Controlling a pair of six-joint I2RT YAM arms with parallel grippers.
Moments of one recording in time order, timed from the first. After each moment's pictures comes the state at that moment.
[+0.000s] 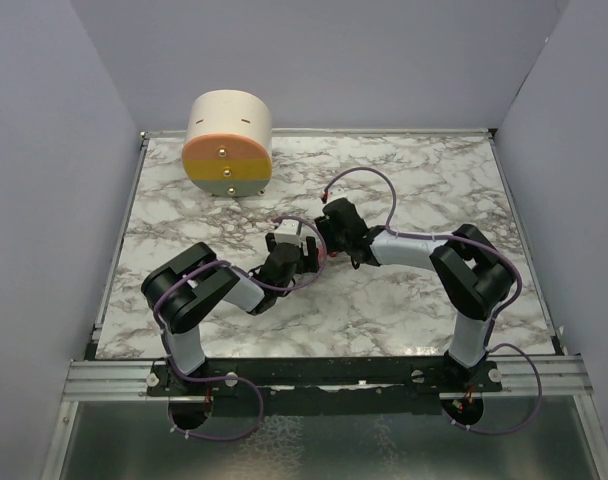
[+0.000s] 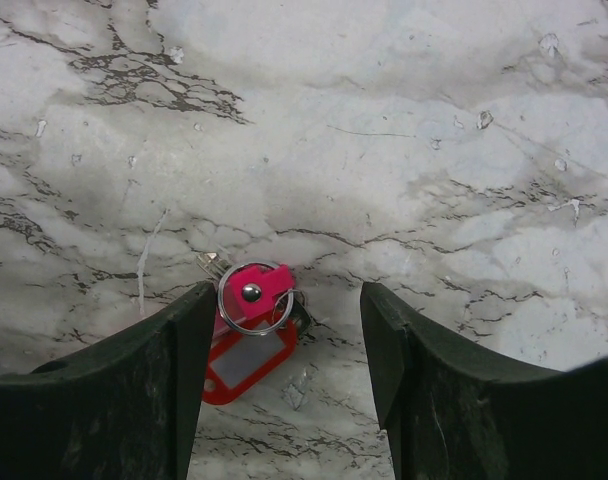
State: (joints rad) left arm -0.80 1.79 0.53 0.85 -0.41 -0.45; right arm 0.73 1.85 1.04 0.05 0.35 0.15
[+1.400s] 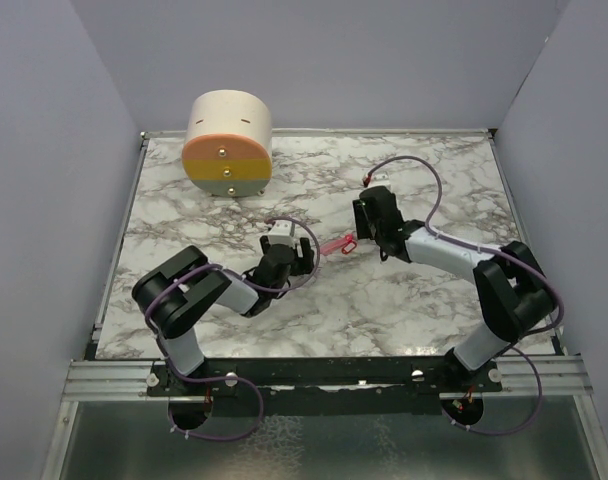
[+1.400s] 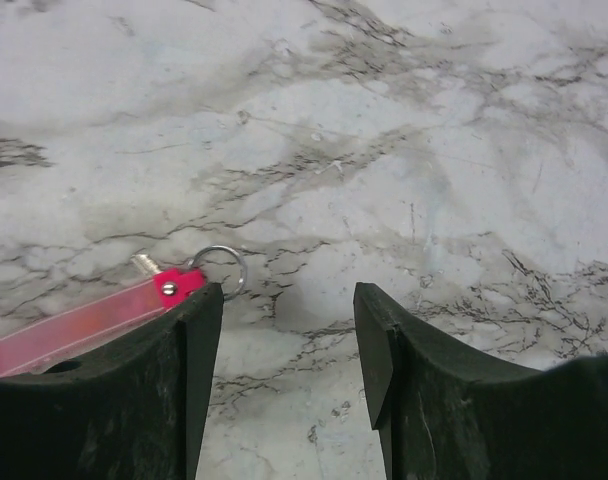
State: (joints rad) left arm -0.78 1.75 0.50 0.85 -0.40 -0.48; right arm 0.57 1.65 0.95 -0.04 0.45 0.20
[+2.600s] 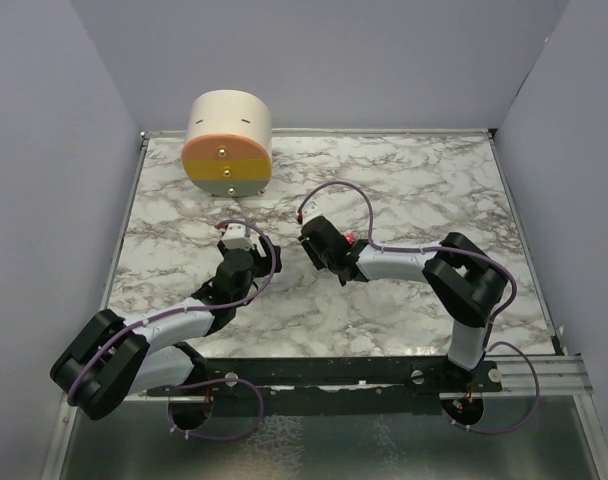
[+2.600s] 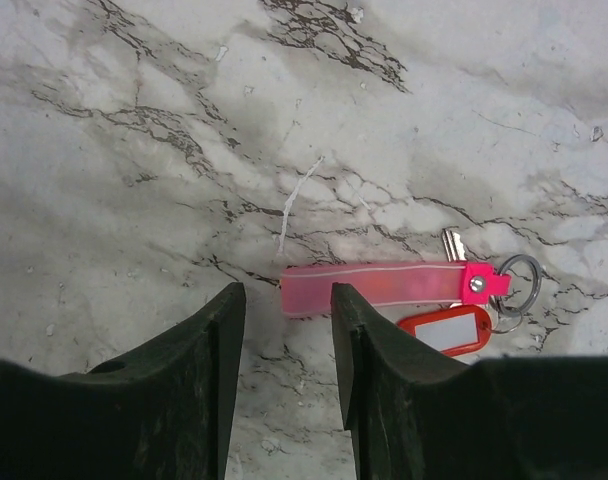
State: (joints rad) left arm -0.66 1.16 0.29 0.54 -0.41 -0.52; right arm 0.90 1.85 1.05 0.02 0.41 0.08
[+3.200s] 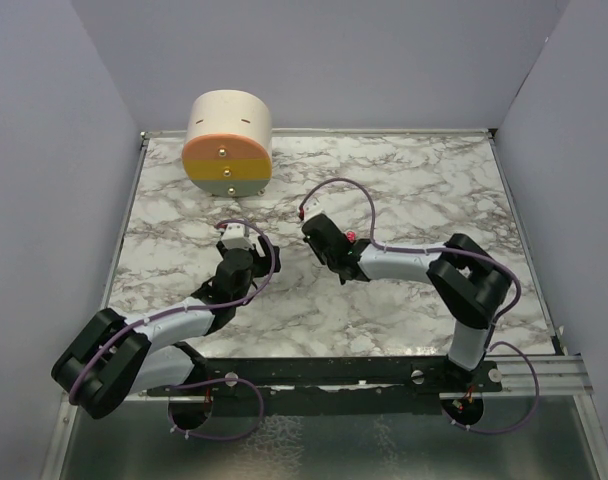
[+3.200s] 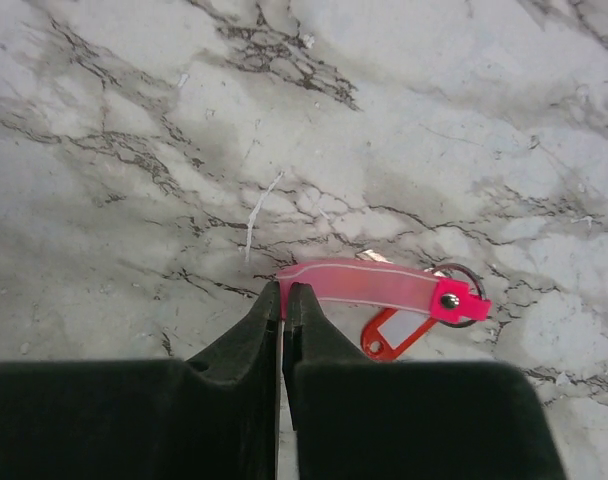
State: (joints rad) left arm -0.64 1.17 0.29 0.53 -0.41 -0.53; right arm 0.90 1.85 1.05 0.03 0.48 0.06
